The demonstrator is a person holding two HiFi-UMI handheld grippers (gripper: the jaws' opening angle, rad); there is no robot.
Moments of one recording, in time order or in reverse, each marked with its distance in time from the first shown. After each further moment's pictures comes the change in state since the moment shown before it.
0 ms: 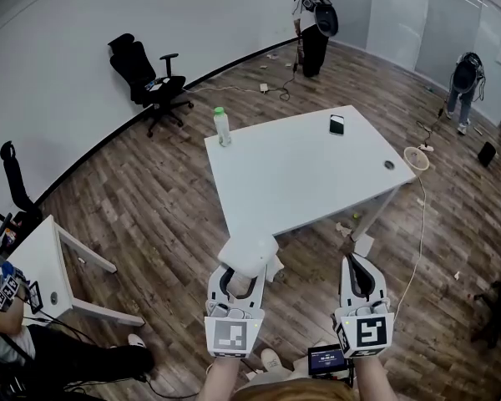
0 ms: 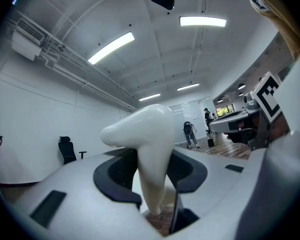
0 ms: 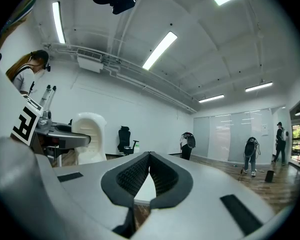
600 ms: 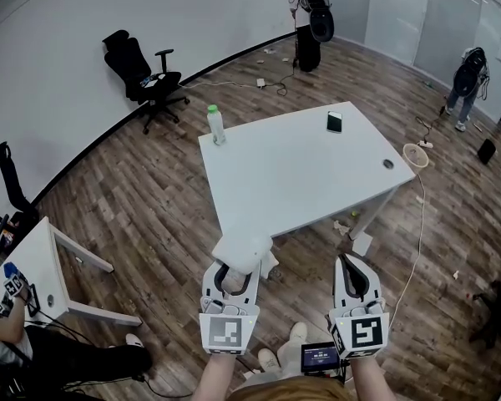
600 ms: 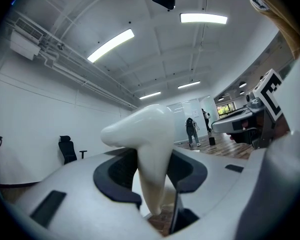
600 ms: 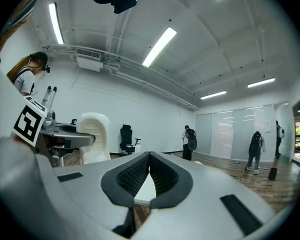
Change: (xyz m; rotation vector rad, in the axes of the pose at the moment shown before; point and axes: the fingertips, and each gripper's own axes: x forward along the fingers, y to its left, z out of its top) left arm 0.032 0.004 -0.010 -0.008 0.027 0.010; right arm 0.024 -0.010 -0.014 0.015 0.032 0.028
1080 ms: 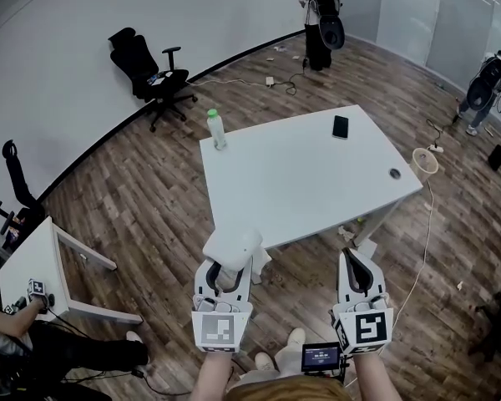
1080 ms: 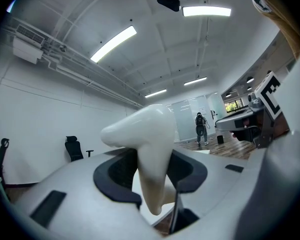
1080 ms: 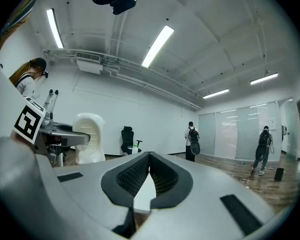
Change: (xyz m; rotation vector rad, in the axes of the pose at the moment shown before) left arm 0.051 0.009 0.008 0.016 0.019 0.081; right arm 0.049 -0.053 0.005 0.013 -0.024 0.043
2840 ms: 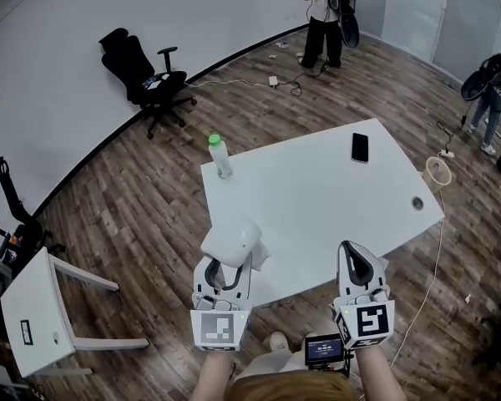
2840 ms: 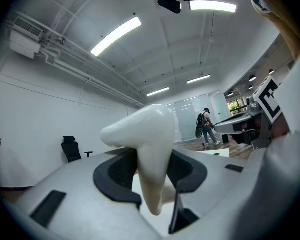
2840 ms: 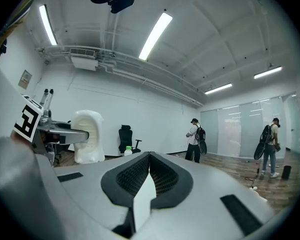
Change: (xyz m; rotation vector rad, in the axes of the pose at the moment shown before) left arm 0.166 0.104 -0.017 -0.006 0.000 0.003; right arm 0.202 -0.019 -0.009 0.022 0.023 0.010
